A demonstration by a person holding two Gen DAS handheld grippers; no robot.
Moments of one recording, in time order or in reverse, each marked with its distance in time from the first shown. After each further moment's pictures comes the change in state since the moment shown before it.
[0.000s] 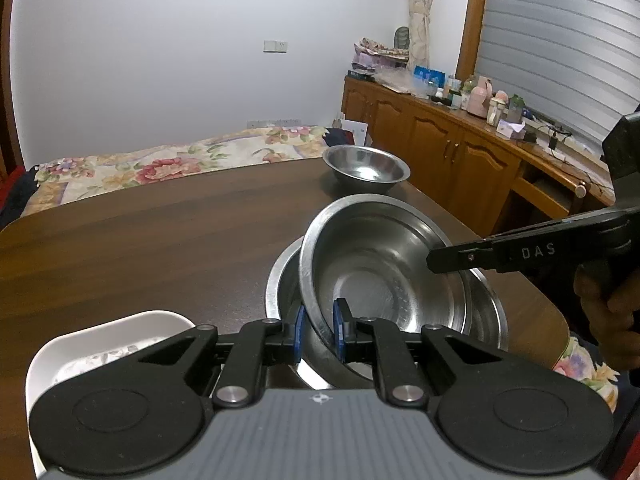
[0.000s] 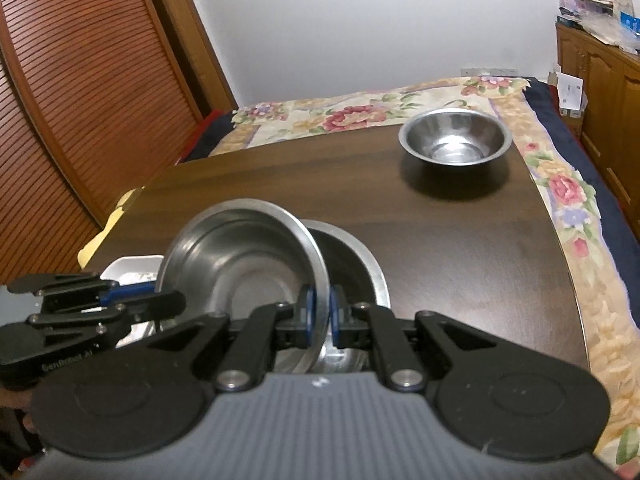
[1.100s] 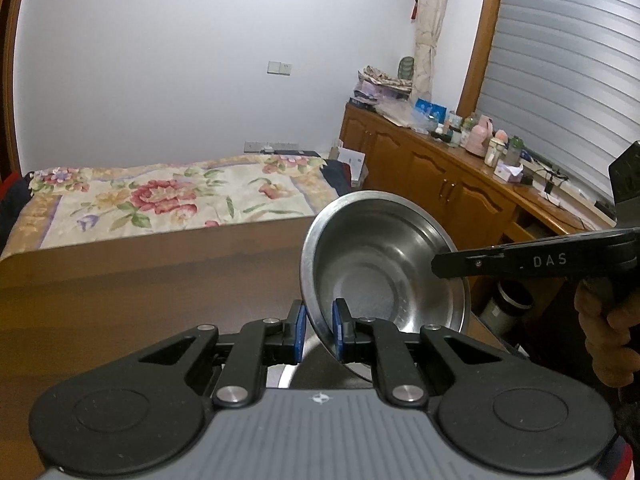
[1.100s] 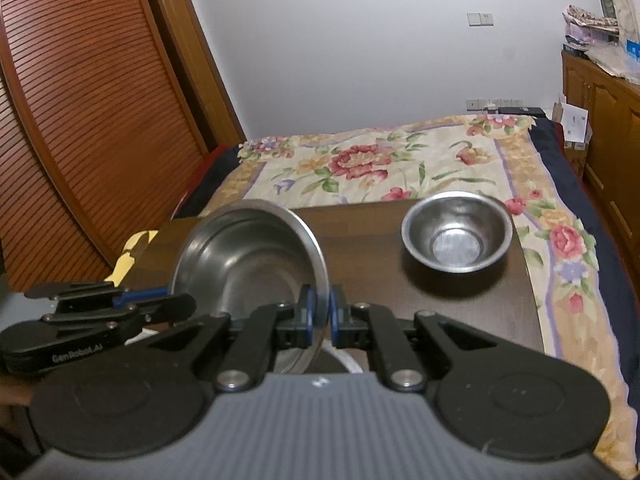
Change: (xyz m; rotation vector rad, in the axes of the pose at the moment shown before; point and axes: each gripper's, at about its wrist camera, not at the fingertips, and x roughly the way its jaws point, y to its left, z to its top) left arm -0.006 0.018 0.064 -0.074 -0.058 -0.044; right arm -0.011 -0.001 0.068 -0.019 -0.050 0.016
